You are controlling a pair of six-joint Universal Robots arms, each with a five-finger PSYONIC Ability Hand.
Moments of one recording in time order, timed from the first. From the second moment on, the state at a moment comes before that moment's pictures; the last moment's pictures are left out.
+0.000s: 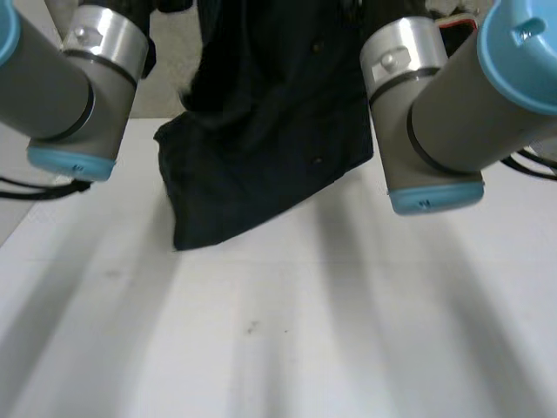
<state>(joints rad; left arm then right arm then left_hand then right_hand) 4.29 -2.02 -0.97 3.58 -1.43 3.16 2.22 -1.10 0.94 -0.40 1.67 2.29 1.13 1.20 1.19 1.20 0.98 0.99 1.18 1.18 1.19 0.98</state>
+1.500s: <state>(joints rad) 4.04 -1.99 -1.62 3.21 -1.99 2.85 2.17 -1.33 1.71 -0.30 1.56 2.46 0.44 0.43 0.42 0.42 0.25 1.00 1.18 1.18 1.19 0.98</state>
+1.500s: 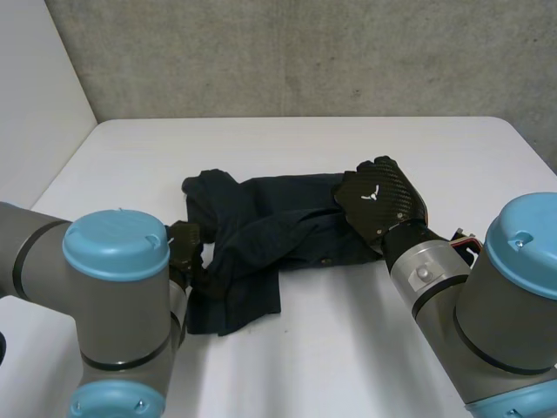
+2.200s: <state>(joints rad) 4.21 -1.71 -1.38 2.95 -1.63 3.62 2.10 -1.17 0.88 0.61 1.55 2.46 1.16 1.20 1.19 1.20 0.97 1.00 1.18 1.18 1.19 0.98</state>
